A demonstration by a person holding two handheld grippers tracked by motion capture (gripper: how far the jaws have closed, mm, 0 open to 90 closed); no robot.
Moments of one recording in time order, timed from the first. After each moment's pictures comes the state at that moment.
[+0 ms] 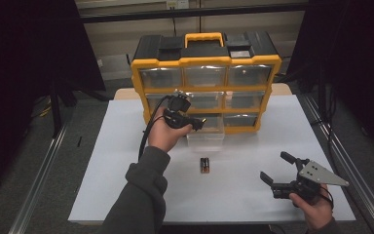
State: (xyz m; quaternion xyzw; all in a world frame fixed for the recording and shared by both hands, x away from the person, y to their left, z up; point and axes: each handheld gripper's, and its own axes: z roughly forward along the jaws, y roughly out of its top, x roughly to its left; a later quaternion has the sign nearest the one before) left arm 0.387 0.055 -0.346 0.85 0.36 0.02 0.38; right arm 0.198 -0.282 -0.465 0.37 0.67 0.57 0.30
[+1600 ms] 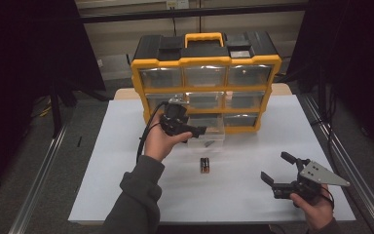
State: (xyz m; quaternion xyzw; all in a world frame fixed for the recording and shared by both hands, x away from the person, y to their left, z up) left arm 0.376 0.072 -0.365 0.84 0.34 0.07 0.42; right arm 0.198 -0.283 -0.465 0.37 0.67 0.57 0.30
